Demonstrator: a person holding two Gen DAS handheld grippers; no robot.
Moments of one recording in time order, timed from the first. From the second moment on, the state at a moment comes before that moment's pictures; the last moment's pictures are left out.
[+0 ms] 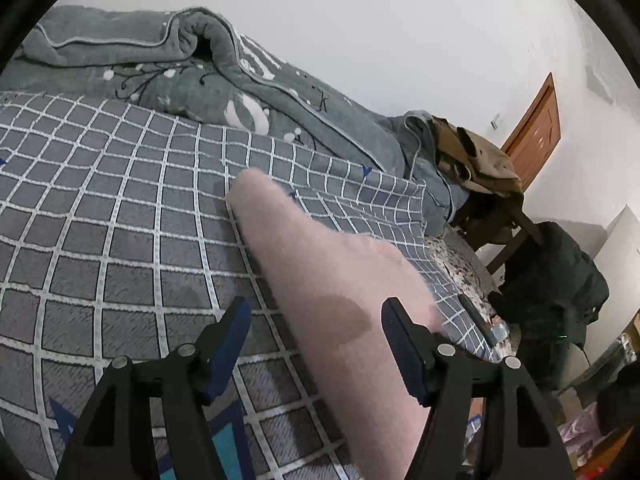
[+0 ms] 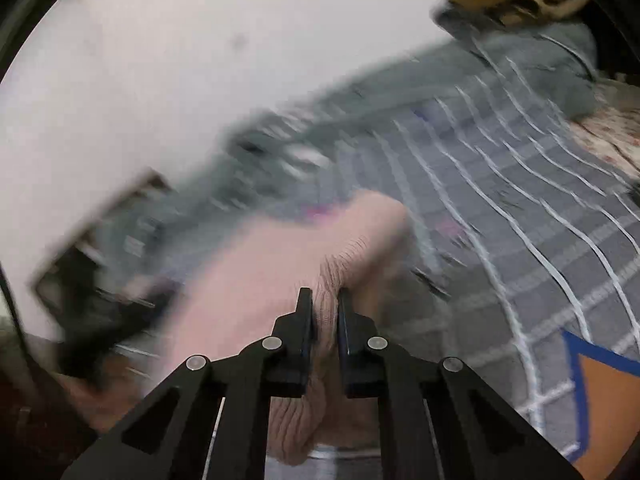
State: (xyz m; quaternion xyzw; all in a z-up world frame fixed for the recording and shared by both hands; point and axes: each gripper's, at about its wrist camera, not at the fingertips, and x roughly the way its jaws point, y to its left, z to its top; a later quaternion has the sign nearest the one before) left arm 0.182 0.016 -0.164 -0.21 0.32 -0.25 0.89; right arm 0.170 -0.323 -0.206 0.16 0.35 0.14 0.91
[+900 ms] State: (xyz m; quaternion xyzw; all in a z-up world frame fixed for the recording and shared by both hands) left arm 0.225 -0.008 -0.196 -0.26 0.39 -0.25 0.85; right arm 0.220 -0.310 -0.214 0.20 0.42 0.20 0.87
